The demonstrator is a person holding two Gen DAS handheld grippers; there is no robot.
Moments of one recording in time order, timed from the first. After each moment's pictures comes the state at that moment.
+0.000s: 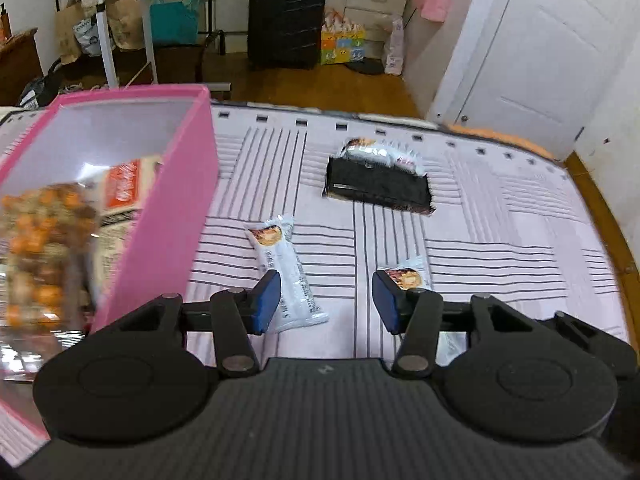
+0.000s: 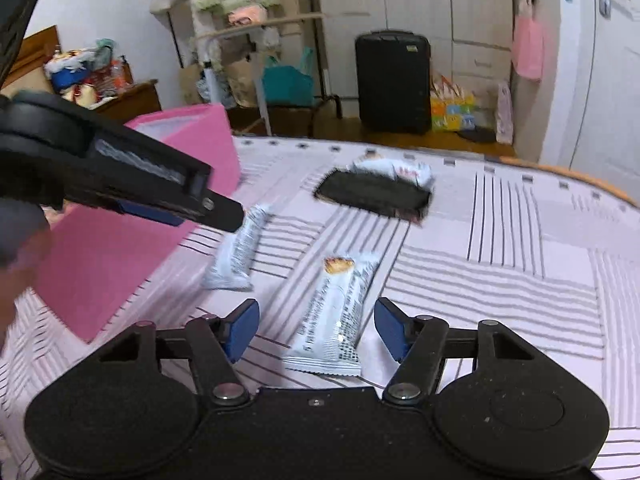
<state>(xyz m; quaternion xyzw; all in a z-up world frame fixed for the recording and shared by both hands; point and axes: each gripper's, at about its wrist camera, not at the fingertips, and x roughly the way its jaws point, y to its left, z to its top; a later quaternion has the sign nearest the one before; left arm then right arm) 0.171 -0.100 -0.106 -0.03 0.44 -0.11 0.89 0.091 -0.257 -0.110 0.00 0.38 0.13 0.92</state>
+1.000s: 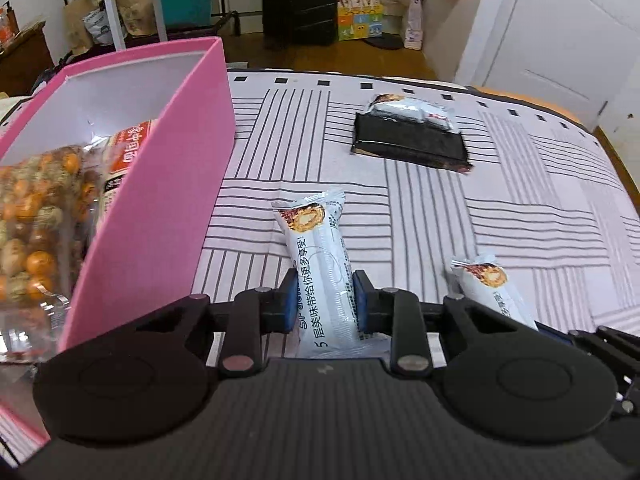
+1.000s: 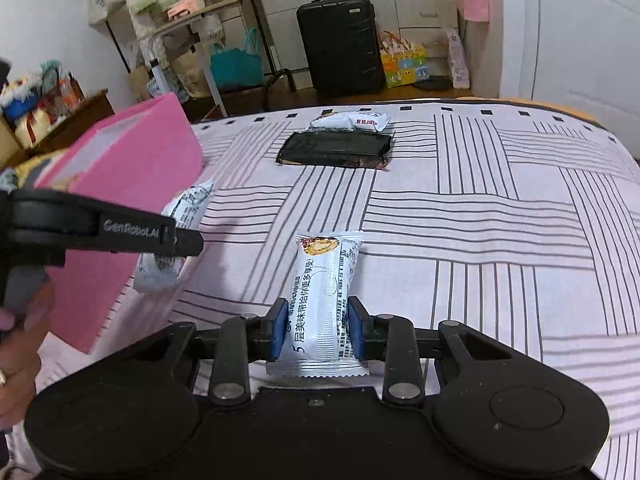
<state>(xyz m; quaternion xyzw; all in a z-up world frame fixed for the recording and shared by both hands) 0.163 -0.095 -0.126 0.00 0.46 -0.09 0.88 0.072 -0.265 -0.111 0.07 0.42 0.06 0.90</state>
